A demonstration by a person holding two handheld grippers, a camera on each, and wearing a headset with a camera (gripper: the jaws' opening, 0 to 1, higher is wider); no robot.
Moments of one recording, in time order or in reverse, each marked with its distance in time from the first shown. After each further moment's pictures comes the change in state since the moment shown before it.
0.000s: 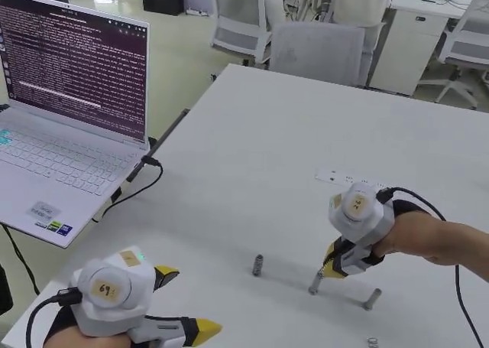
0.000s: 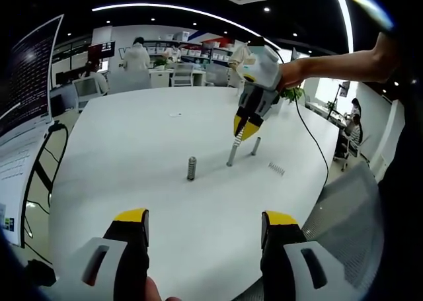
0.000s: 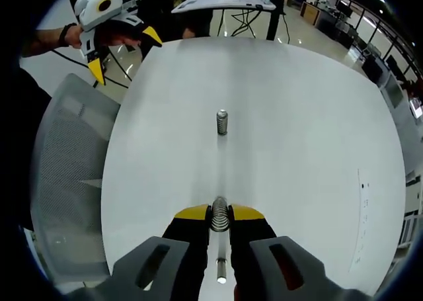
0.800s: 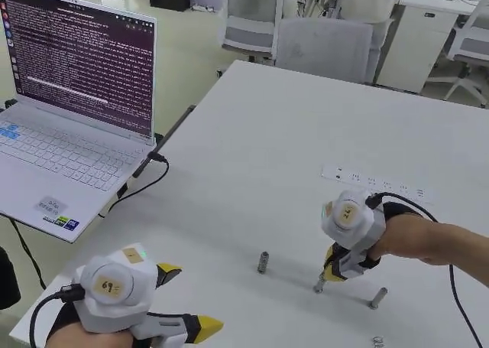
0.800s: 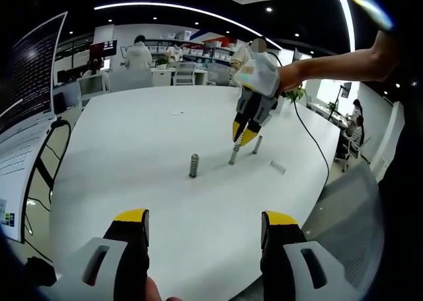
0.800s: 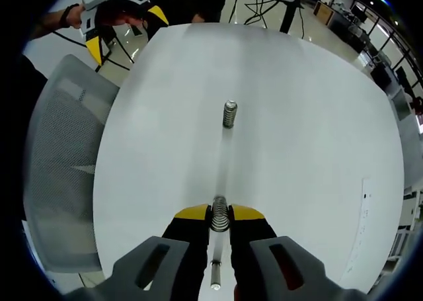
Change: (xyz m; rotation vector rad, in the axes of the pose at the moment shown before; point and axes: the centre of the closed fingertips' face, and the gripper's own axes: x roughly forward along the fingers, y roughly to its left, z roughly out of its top) left arm -0.004 0.003 -0.006 -0.008 0.007 0.009; right arm 0.021 0.002 -0.004 -0.079 0.078 0.001
